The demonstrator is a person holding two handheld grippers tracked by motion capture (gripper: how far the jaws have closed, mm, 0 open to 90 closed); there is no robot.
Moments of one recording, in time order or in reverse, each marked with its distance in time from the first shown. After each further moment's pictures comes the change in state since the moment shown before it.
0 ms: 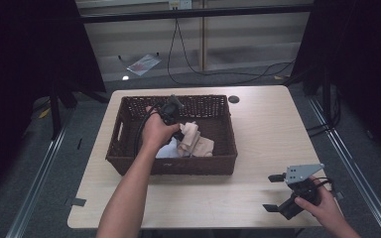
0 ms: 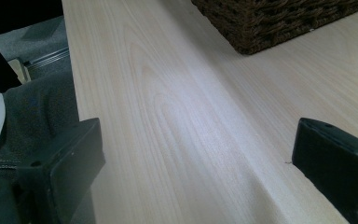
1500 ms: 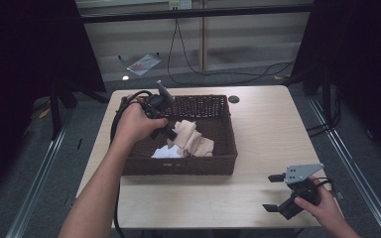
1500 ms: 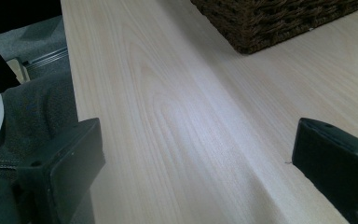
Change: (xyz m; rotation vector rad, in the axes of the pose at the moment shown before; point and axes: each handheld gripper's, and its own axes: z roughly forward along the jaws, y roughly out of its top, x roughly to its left) left arm -0.035 -0.023 -0.095 0.032 -0.116 0.162; right arm 0.000 0.000 0.000 0.002 -0.005 0.004
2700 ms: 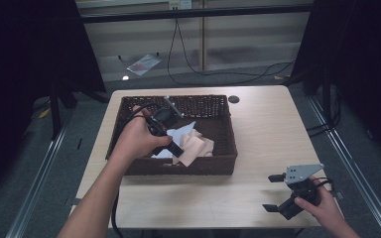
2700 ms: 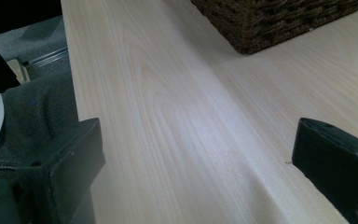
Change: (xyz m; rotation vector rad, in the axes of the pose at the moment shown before) left arm -0.039 -0.020 0.008 0.047 -0.061 0.175; right arm 0.000 0.000 0.000 0.001 -0.003 -0.002
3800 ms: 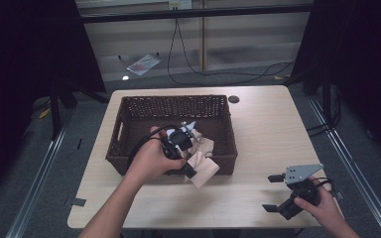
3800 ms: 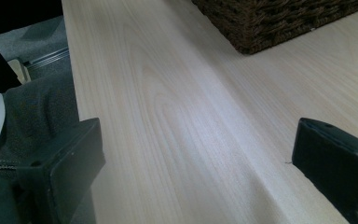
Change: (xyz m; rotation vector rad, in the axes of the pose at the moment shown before) left arm -0.027 -0.007 0.052 0.032 -0.076 0.115; right arm 0.000 0.000 0.001 -0.001 0.006 0.003
